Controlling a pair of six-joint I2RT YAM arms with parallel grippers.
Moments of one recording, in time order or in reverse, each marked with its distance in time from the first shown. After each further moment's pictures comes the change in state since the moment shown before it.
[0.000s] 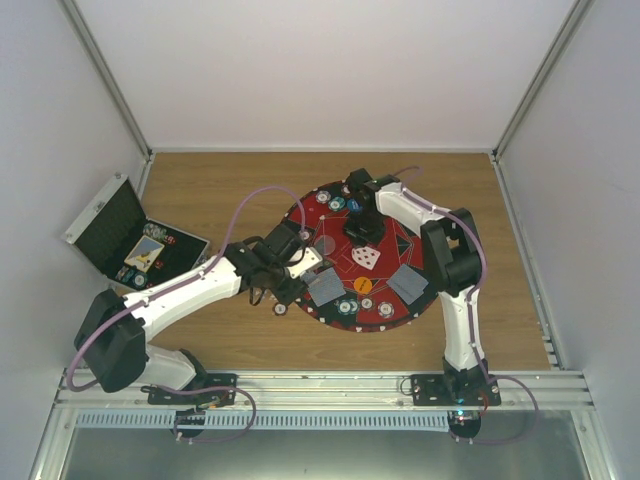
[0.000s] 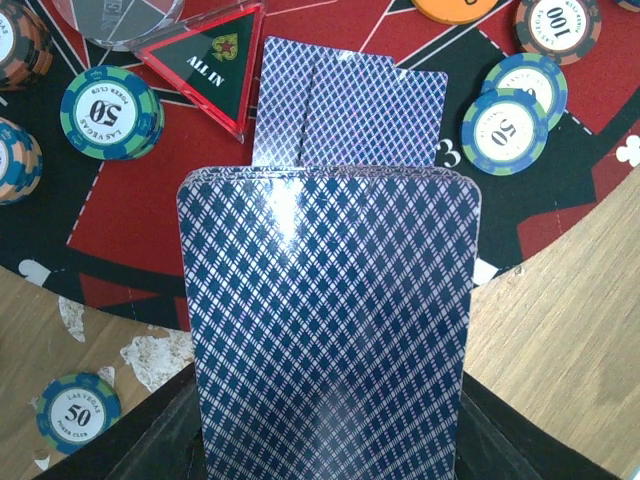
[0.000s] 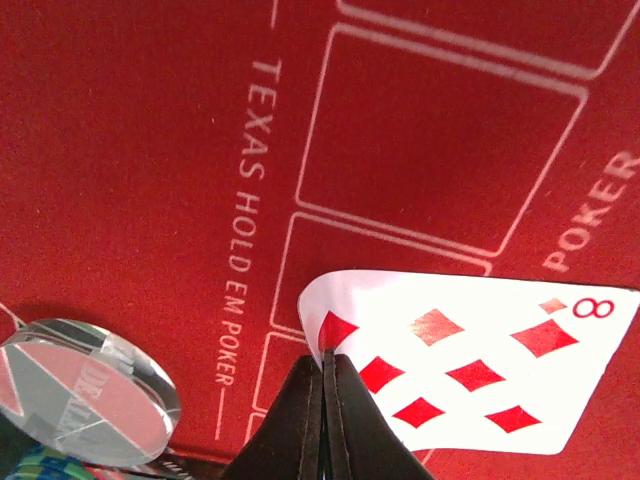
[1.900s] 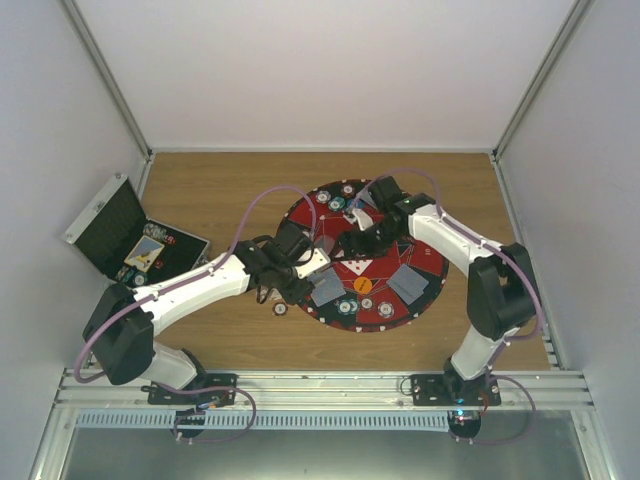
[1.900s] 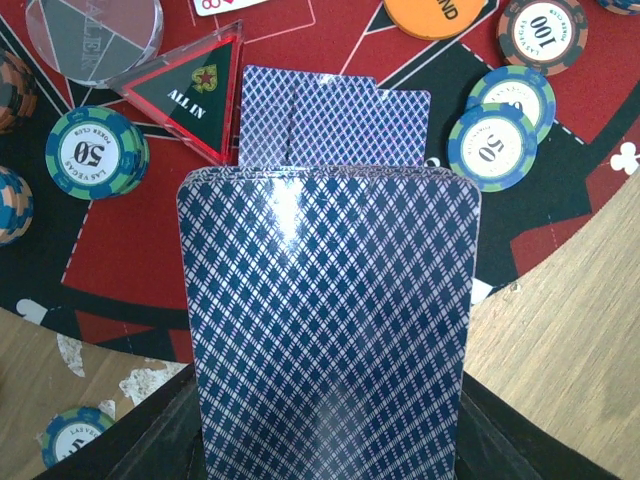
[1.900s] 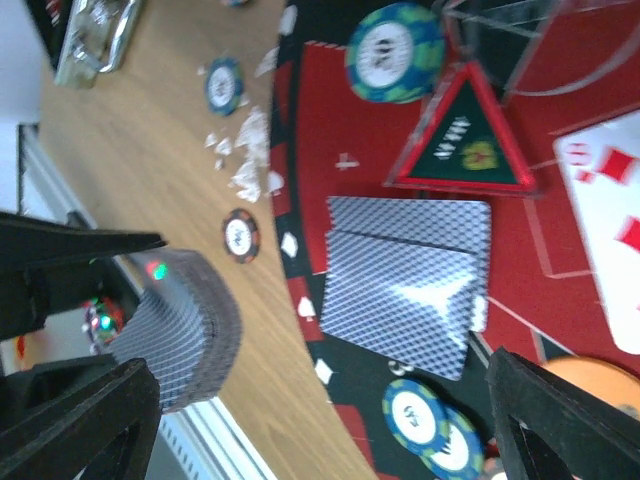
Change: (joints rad) left arm -0.041 0.049 0.042 0.005 -0.021 0.027; right arm -0.011 -0.448 -0.410 0.188 -0.524 -0.785
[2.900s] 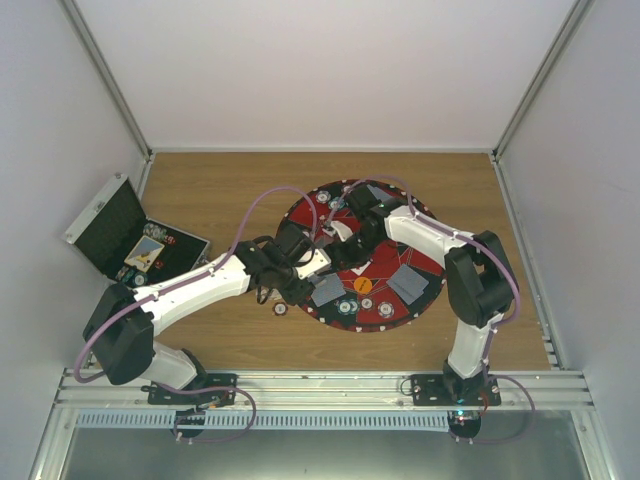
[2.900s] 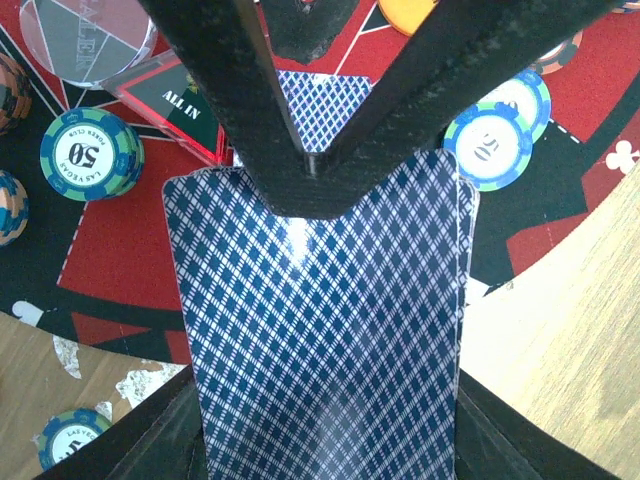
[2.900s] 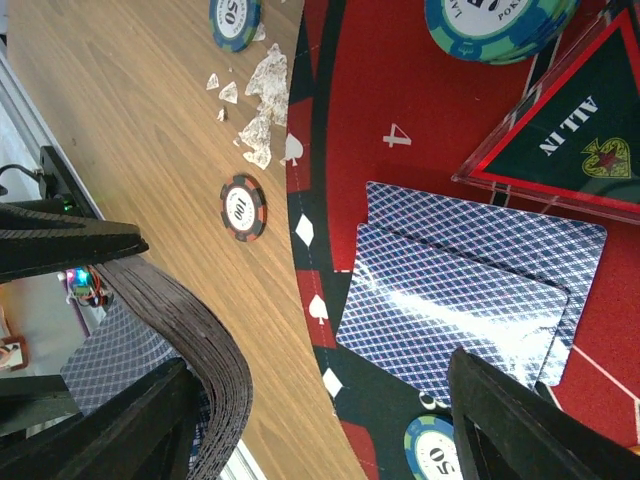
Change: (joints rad) left arm -0.005 0.000 0.000 0.000 0.000 0.000; right arm 0.109 0.138 0.055 -0.012 -0.037 -0.098
